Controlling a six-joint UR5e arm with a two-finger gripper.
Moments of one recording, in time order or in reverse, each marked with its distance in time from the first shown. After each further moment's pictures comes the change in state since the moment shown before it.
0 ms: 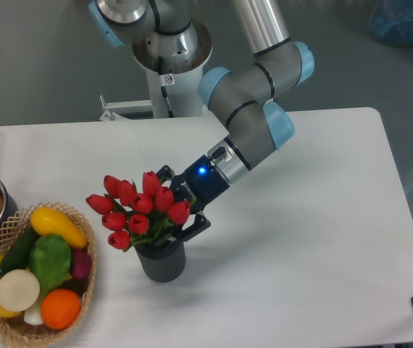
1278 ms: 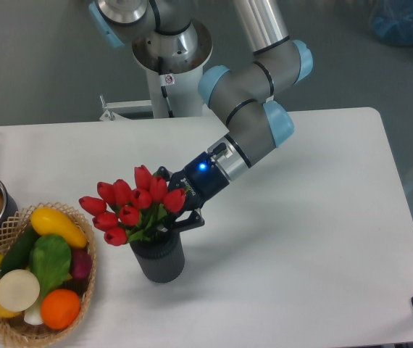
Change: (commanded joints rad) arm 0.014 0.034 -0.009 0.000 -0.072 -0.012
